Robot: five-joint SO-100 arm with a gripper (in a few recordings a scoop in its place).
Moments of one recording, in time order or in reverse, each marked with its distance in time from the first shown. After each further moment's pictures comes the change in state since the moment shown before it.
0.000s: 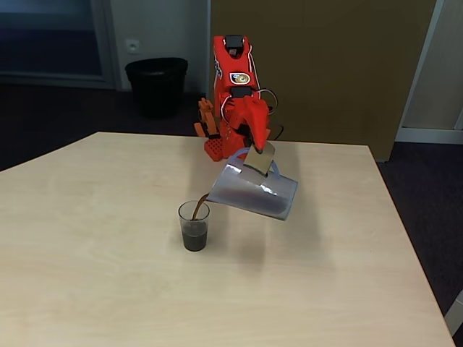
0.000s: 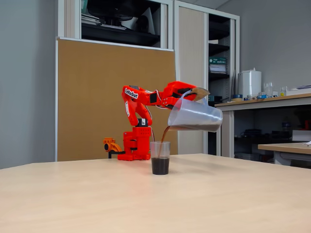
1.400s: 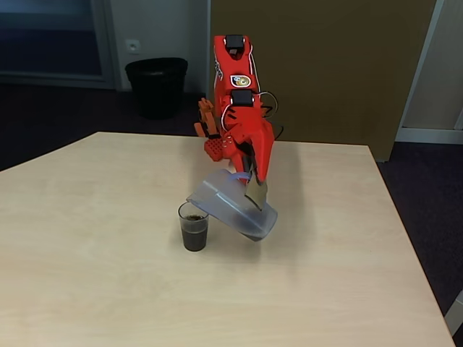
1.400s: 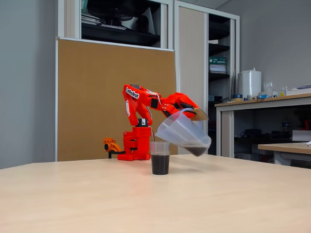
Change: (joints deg) arm -0.6 -4.3 -2.4 13.8 -25.7
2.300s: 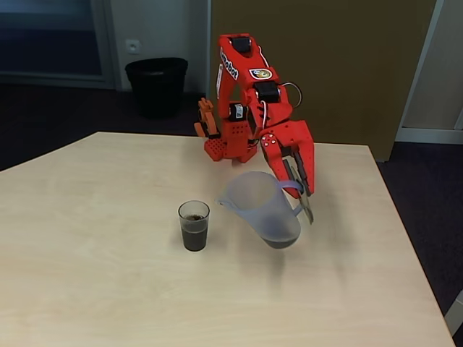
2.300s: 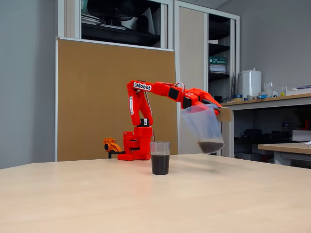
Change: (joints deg) arm -11.2 -17.4 -27.0 20.0 -28.6
